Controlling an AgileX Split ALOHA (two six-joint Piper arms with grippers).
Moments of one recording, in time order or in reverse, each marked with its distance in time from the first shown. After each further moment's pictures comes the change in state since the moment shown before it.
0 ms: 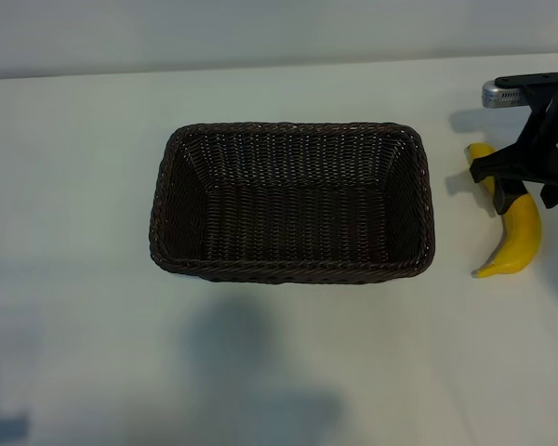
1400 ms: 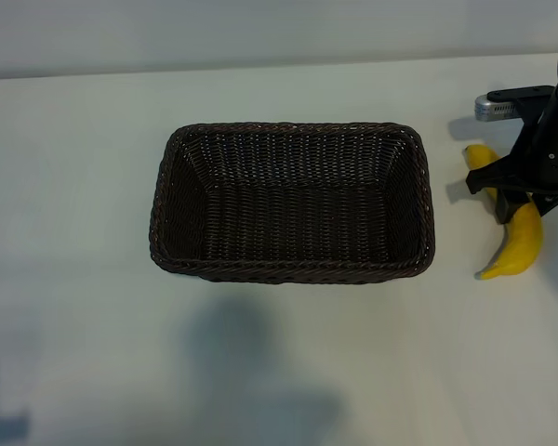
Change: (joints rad) left arm 0.000 0.000 0.000 0.010 0.000 0.001; right arm 0.000 0.053 0.000 -0.001 -0.011 -0.027
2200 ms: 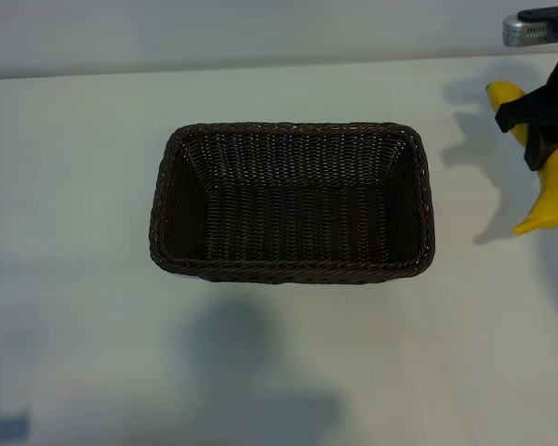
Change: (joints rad) left arm 0.000 0.000 0.000 0.000 0.000 -0.001; right arm 0.009 -0.196 -0.183 0.000 0.339 -0.024
